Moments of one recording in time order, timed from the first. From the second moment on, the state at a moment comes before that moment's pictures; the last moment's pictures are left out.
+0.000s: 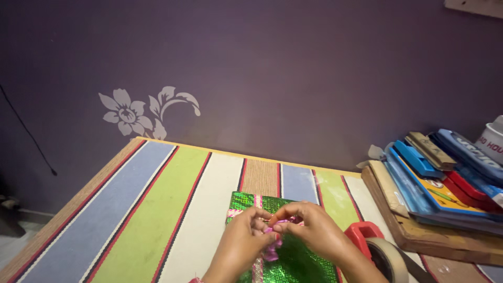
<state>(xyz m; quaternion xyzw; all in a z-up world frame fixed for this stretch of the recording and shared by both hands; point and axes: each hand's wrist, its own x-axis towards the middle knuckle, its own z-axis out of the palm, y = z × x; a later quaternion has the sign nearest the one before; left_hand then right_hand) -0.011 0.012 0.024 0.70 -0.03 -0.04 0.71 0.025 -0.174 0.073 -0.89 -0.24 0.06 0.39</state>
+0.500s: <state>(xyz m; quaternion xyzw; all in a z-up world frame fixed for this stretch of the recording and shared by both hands) -0.011 -0.013 -0.002 0.40 0.03 0.08 0.91 0.009 -0.166 0.044 -0.75 -0.10 0.13 0.64</state>
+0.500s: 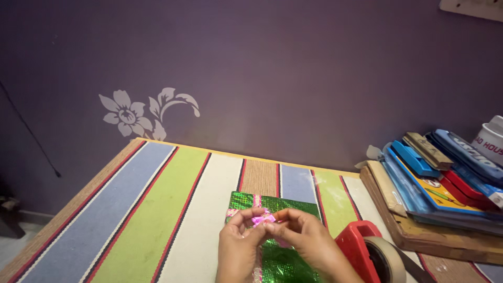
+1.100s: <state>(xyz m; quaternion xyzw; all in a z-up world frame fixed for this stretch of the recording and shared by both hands) -0.030 0.007 0.005 0.88 0.08 0.07 0.46 0.019 -0.169 0.032 -0.80 -0.02 0.12 0.58</state>
